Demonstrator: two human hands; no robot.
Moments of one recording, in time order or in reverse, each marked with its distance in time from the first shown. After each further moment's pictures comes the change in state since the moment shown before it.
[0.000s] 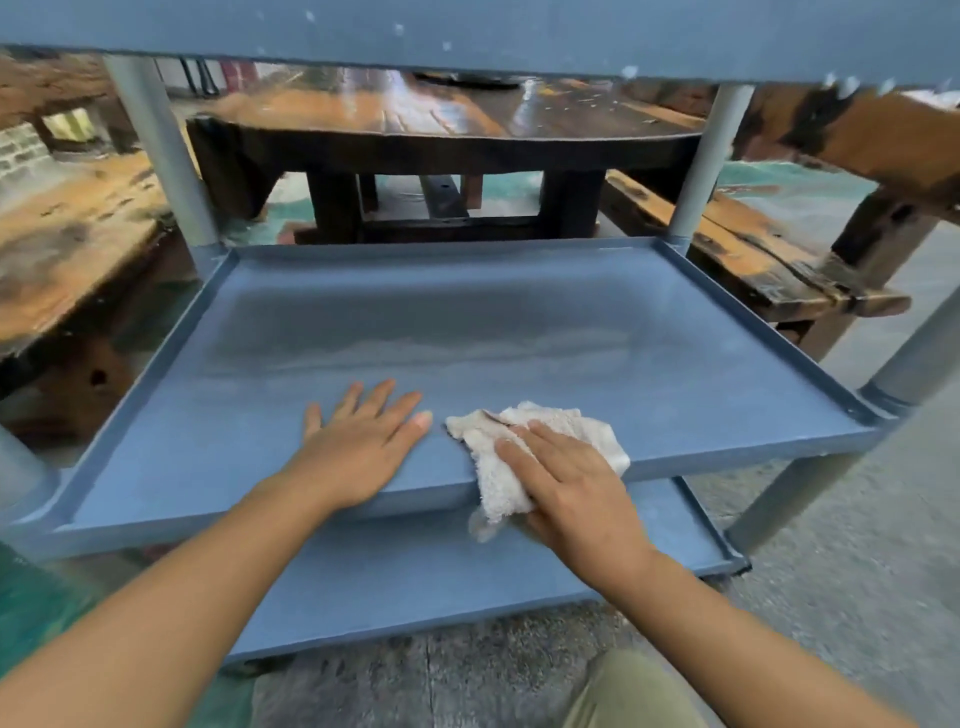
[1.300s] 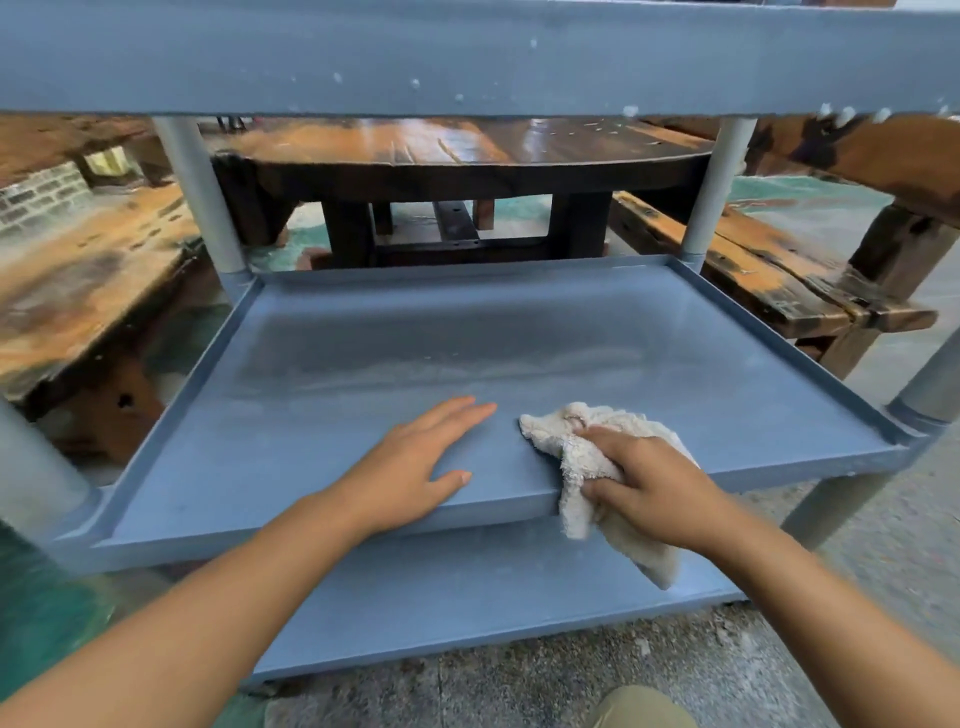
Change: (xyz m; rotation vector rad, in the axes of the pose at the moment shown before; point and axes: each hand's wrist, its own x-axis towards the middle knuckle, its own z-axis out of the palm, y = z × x) left_hand -0.003 0.027 -0.005 -0.243 0.139 0.496; right_hand 0.019 0.055 -0.062 0.384 -0.355 0.323
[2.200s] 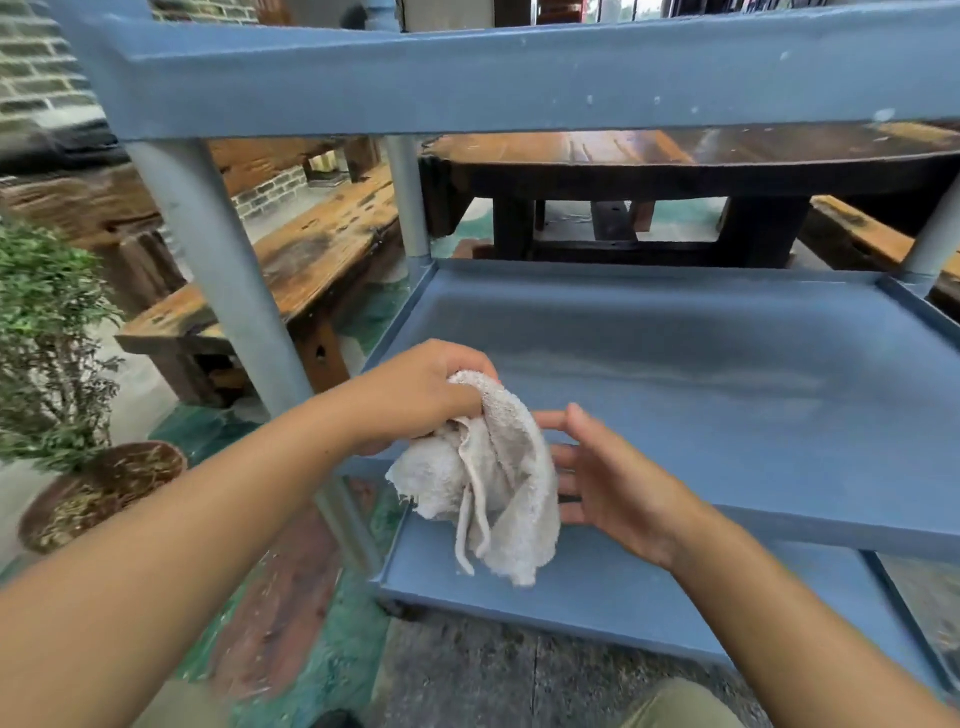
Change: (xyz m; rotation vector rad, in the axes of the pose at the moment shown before) left_hand -0.089 0.050 -0.129 -0.365 0.100 -0.479; right_hand 0.041 -0.138 0.057 1.336 -0.546 0.074
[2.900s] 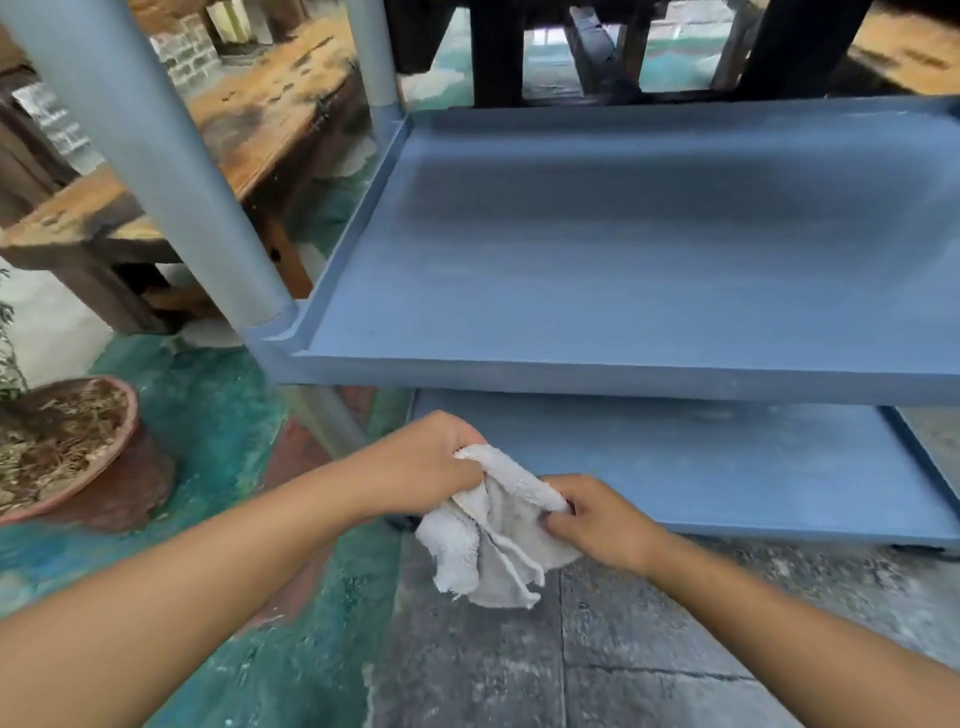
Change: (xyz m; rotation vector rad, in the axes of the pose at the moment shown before) left_hand -0.017 -0.162 0.076 0.045 -0.321 -0.224; right_hand 0.036 0.191 0.000 -0.746 0.142 0.165
